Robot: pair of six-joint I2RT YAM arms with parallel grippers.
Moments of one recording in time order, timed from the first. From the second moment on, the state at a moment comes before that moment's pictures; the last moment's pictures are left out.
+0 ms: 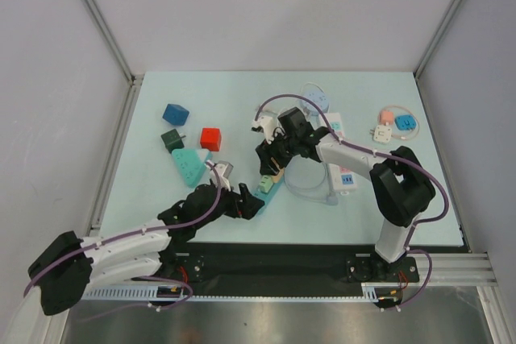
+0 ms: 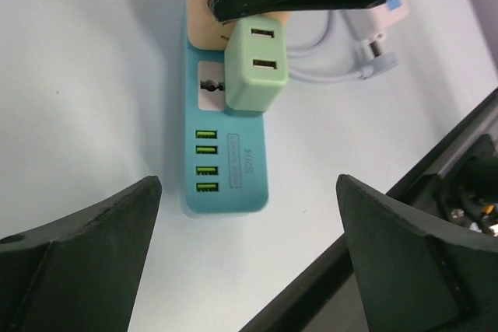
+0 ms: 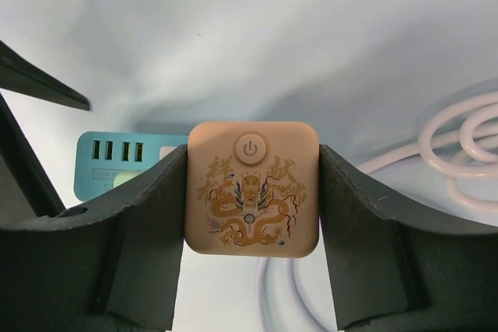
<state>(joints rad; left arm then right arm) -0.89 0.95 0.24 0.27 -0.08 -0.66 0.69 1.80 1.25 -0.30 -0.44 -0.16</state>
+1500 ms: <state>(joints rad) -0.89 1.50 0.70 0.22 -0.11 -0.33 0.60 1.75 1.18 -0.24 -0.45 -0.11</state>
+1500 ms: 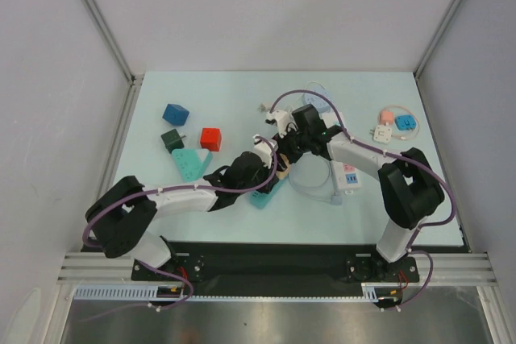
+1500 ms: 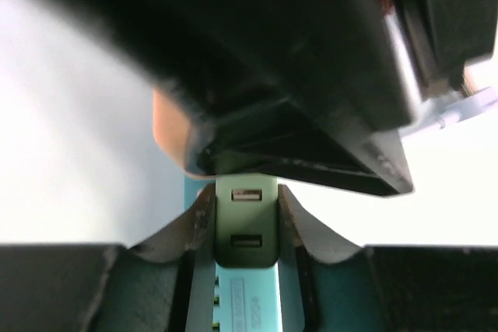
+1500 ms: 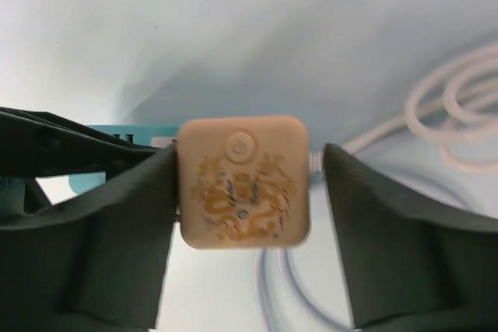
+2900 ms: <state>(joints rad) -0.28 1.21 0.72 0.04 -0.02 -0.55 0.27 1.51 0.97 0.01 -0.90 0.07</state>
